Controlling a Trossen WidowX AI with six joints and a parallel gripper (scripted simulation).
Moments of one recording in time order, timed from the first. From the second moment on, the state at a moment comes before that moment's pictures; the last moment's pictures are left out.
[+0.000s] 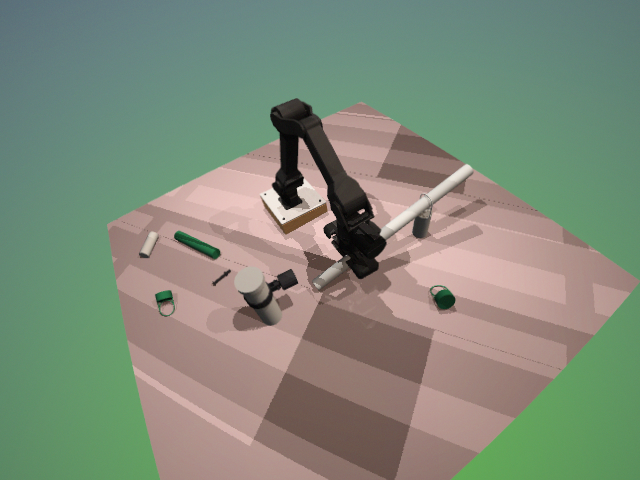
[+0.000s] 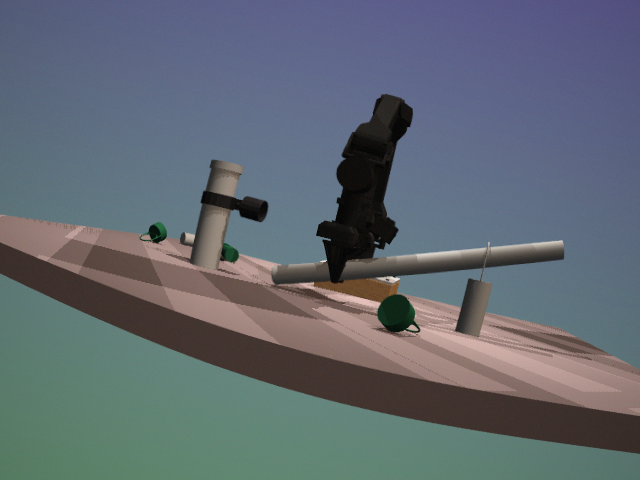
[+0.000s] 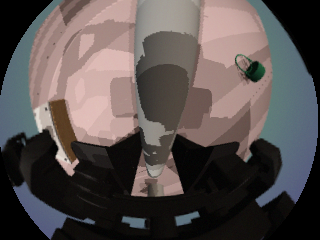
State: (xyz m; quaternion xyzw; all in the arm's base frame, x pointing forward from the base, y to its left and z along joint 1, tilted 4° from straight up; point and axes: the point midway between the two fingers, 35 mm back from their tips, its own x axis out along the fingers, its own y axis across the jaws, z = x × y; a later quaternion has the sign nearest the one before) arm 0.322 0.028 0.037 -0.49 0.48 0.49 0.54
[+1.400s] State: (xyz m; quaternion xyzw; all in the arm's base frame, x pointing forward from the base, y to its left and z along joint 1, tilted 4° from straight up) arm 0.321 0.002 0.108 -0.55 0.54 0.43 0.47
